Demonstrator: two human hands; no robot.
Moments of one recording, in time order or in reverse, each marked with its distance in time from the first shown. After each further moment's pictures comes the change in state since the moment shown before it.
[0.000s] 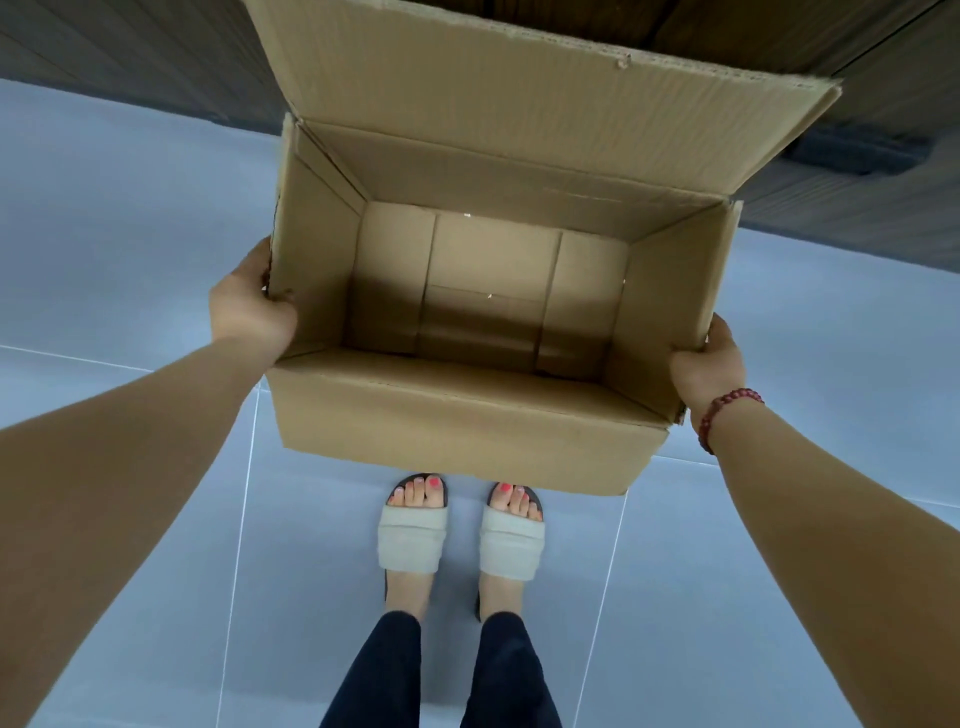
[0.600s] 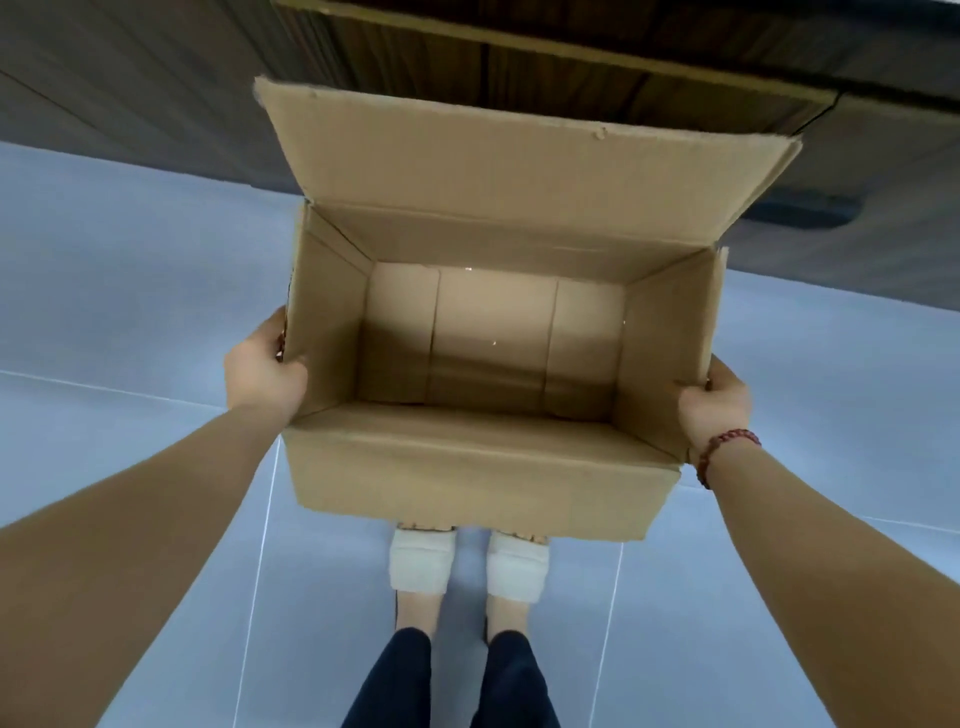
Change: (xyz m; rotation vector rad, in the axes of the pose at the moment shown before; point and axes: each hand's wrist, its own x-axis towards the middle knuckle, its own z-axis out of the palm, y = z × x) left_hand -0.037 0.009 -0.032 -0.029 0.018 -0.021; right_hand -0.031 -0.014 -0.030 0.106 0.038 -0.028
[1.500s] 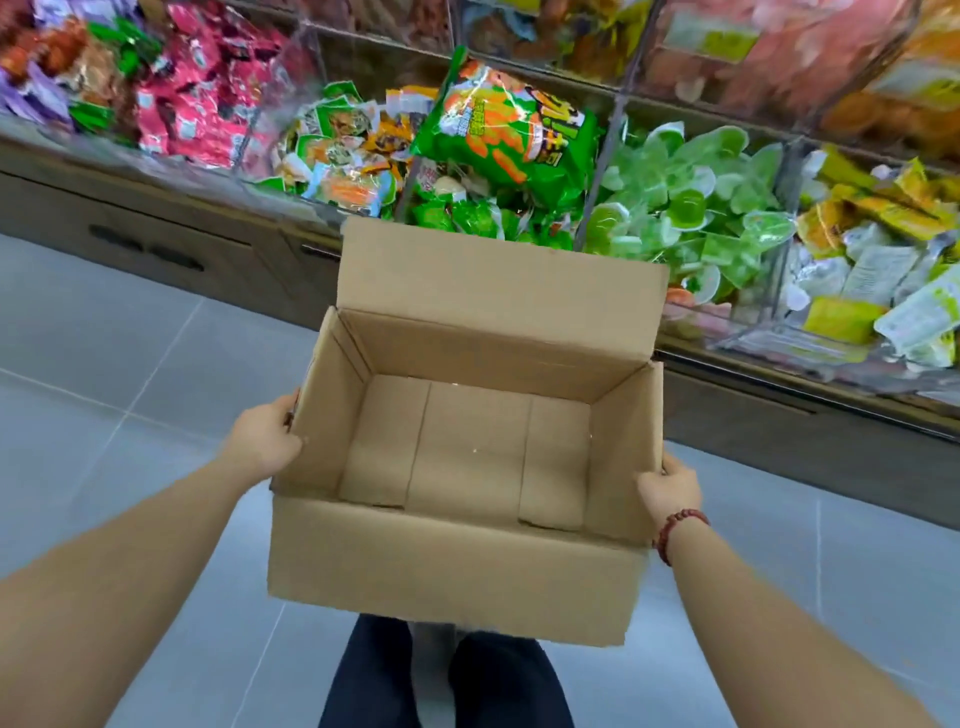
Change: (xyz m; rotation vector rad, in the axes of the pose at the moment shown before) left_hand -0.216 0.080 -0.274 0.141 -0.136 0.099; right_hand -0.232 -0.112 -0.221 -0.011 -0.113 -0.164
